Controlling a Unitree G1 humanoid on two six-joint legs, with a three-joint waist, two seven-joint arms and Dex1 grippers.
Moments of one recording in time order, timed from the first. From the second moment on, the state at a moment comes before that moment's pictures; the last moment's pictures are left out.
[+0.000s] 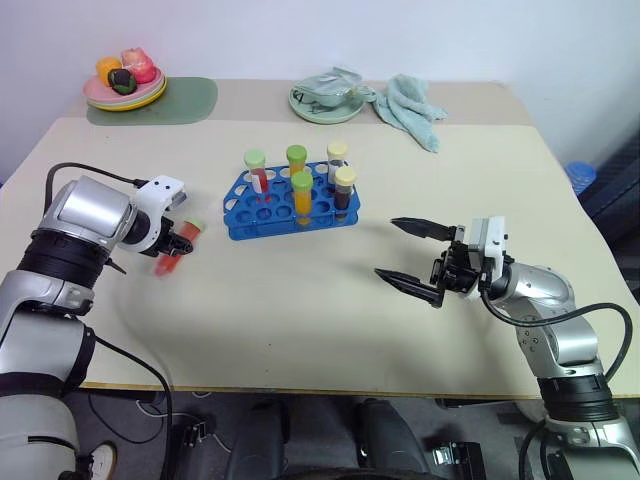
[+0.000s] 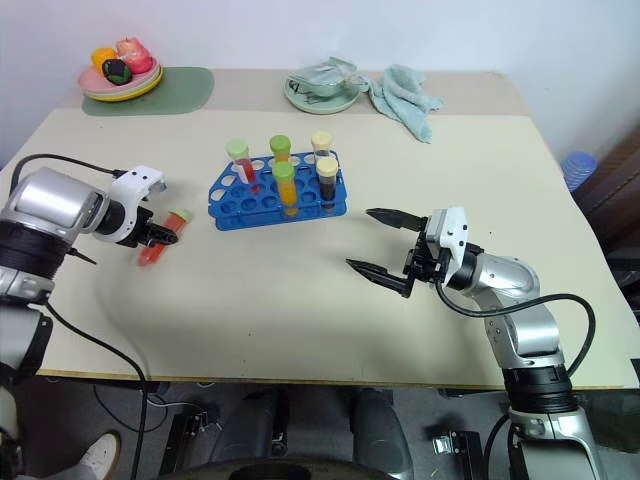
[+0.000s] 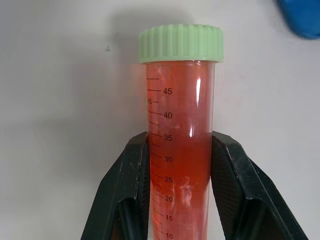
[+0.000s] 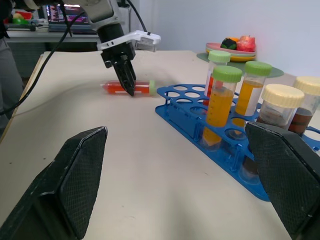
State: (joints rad) left arm -0.89 0.89 -0.33 0.33 -0.18 1.28 -0.86; right arm -0.24 -0.56 -0.06 -0.12 0.53 0.08 1.09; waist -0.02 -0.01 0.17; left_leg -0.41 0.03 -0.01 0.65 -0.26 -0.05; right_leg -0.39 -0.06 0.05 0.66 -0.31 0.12
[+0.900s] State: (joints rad) left arm -0.51 0.22 0.11 -0.08 -0.17 0.27 -0.37; right arm -0.29 -0.55 -0.07 -0.08 0.53 0.10 1.07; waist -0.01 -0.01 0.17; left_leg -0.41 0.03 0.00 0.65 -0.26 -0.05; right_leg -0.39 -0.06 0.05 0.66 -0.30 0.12
